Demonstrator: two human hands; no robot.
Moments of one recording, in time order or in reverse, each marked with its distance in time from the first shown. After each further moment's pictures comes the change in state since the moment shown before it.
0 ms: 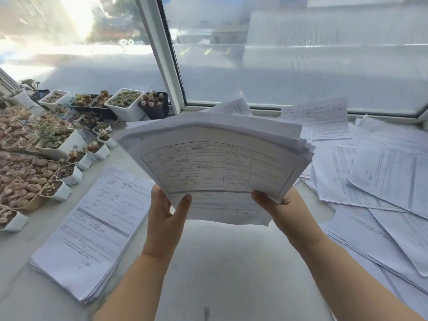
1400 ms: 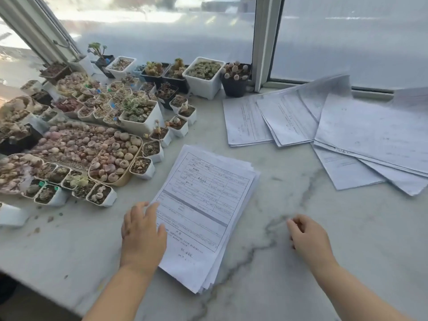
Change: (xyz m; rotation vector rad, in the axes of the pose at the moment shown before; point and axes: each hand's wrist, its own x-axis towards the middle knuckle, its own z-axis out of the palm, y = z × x) left_hand 0.025 -0.085 -0.292 1.236 -0.020 -0.204; right_hand -0.001 0.088 0.214 -0.512 0.165 0.435
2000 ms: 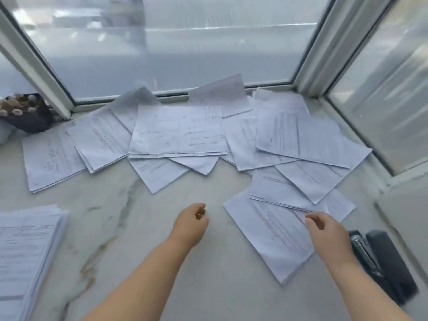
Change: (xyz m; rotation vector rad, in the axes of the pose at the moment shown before) left_hand -0.097 0.418 0.116 -0.529 -0.758 0.363; right_hand -0.048 0.218 -0.327 -0.012 0.593 0.255
